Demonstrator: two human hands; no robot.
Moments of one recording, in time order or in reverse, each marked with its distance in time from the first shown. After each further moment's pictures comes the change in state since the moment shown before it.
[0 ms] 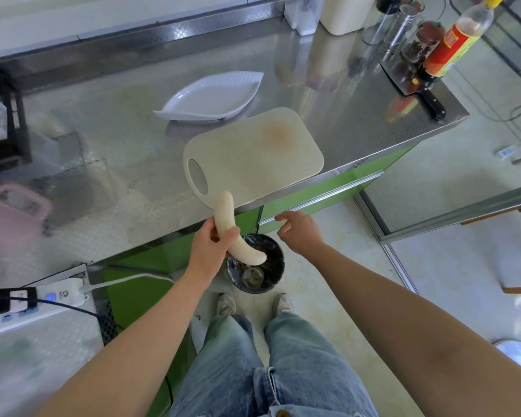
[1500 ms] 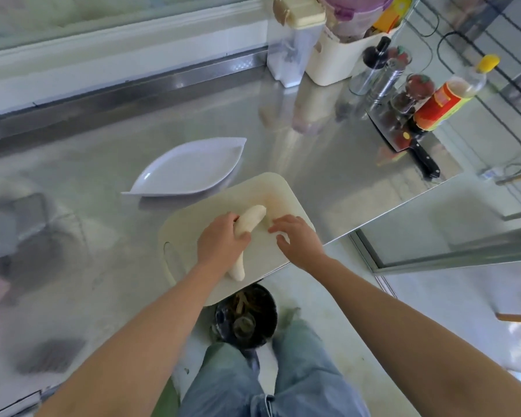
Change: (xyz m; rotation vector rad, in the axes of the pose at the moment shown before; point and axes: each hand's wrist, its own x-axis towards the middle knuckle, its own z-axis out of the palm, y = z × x) left_hand 0.171 0.109 0.064 0.897 -0.030 0.233; right_hand 0.133 -0.028 -0.086 -0.102 0.105 -0.307
